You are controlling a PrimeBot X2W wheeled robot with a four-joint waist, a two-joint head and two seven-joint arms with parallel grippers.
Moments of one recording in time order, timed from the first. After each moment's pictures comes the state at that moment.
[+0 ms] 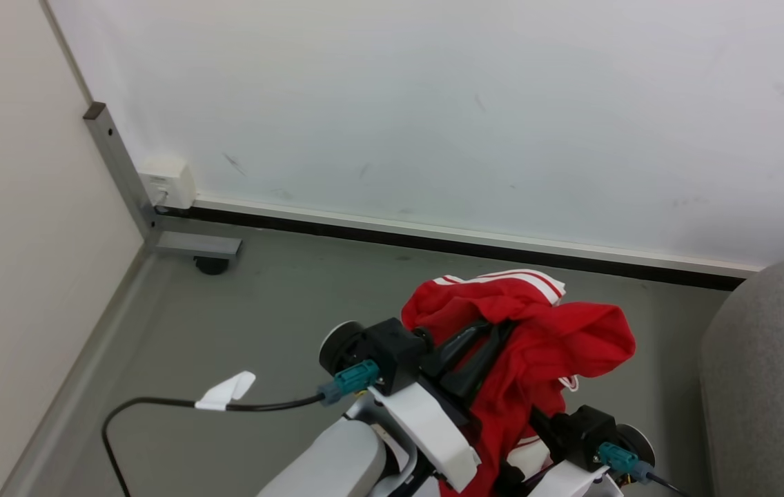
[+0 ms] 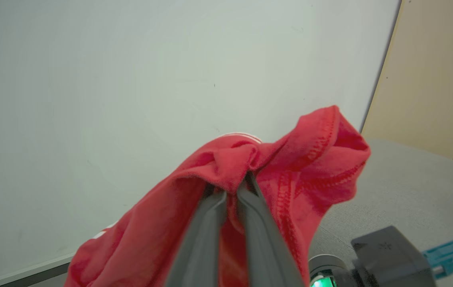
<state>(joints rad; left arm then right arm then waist) -0.55 0.06 -0.77 0.33 -0.45 -0.12 -0.23 -0.37 -0.06 0.68 0.60 0.49 0.13 -0.26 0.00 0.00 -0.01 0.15</state>
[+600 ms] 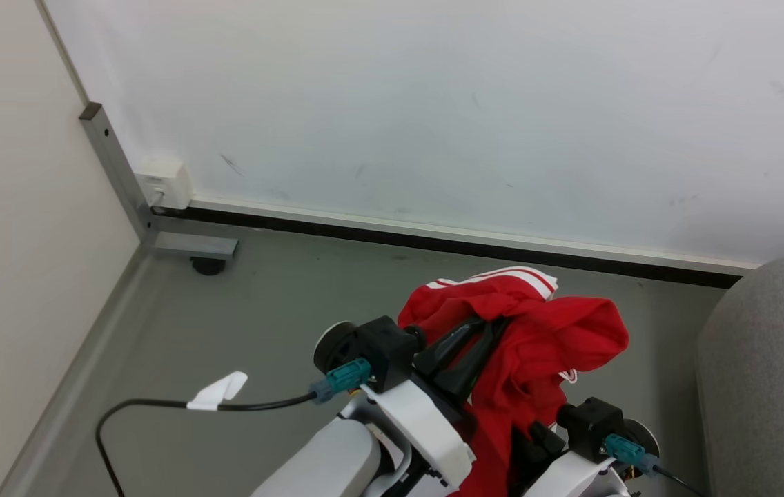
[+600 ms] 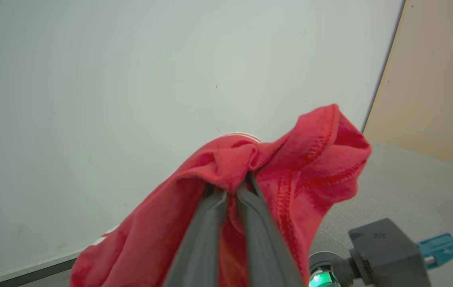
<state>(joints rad) -0.55 0.07 -0.77 0.31 -0.47 -0.11 -0.23 -0.38 -0.06 0.66 0.62 0.50 0.13 -0.26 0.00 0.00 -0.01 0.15</state>
